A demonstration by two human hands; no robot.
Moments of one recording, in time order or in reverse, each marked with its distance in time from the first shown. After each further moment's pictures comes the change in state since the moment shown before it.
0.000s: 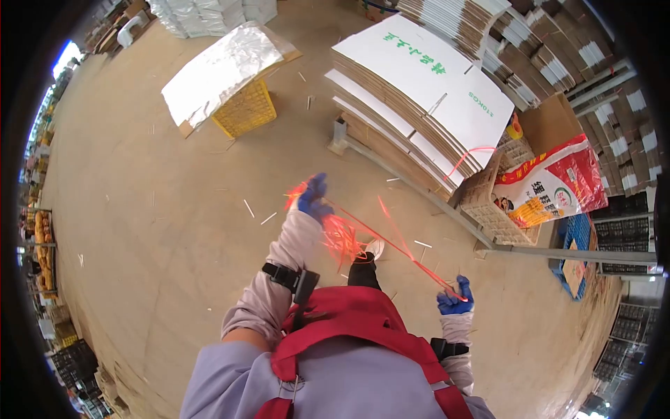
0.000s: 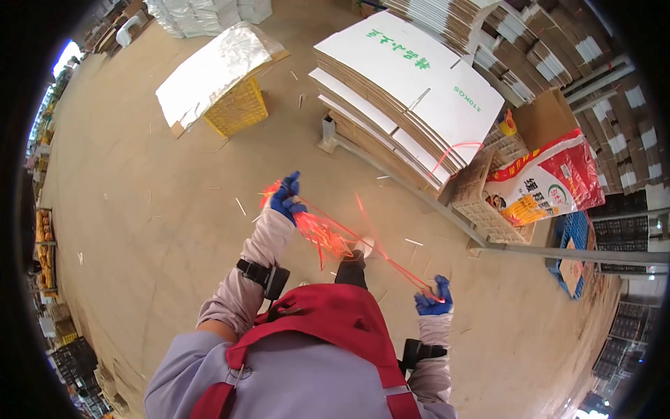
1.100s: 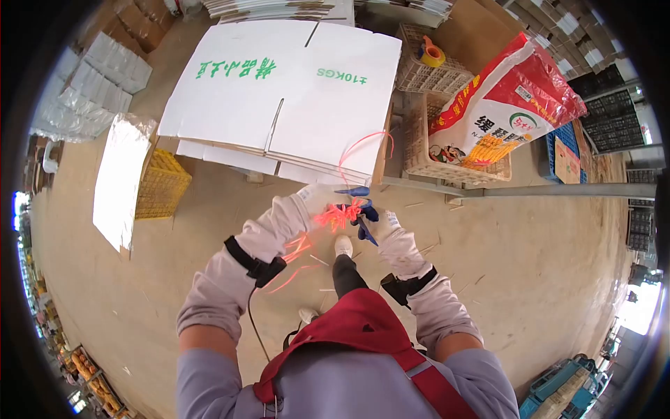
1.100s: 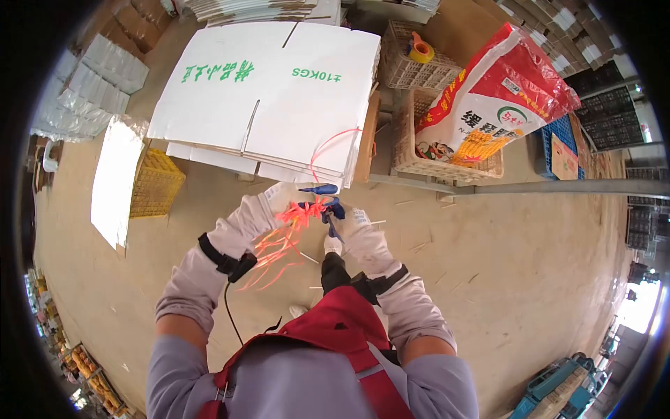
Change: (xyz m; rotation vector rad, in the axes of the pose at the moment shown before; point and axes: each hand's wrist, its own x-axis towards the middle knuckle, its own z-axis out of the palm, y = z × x) left_hand 0.216 -0.227 0.224 0.845 -0.640 -0.863; right_hand 0.246 -0.097 0.113 -1.281 -0.147 -0.152
